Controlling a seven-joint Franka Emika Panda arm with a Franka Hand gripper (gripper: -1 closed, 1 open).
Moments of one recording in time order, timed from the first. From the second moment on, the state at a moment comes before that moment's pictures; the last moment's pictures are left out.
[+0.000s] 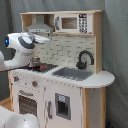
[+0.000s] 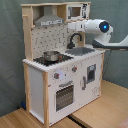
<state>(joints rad) -0.86 -0.92 1.05 -2.14 -0.36 2.95 -1.12</state>
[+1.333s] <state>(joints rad) -0.85 -1.05 1.13 -2.17 -0.36 2.88 -0.72</state>
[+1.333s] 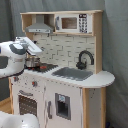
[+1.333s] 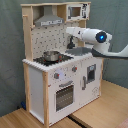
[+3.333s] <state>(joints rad) -0.94 -1.03 1.33 -1.94 -0.25 2.56 -0.27</state>
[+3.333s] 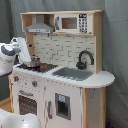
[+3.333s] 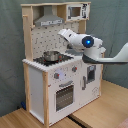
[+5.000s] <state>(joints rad) -1.01 -1.03 1.42 -1.74 0.15 2.27 -0.18</state>
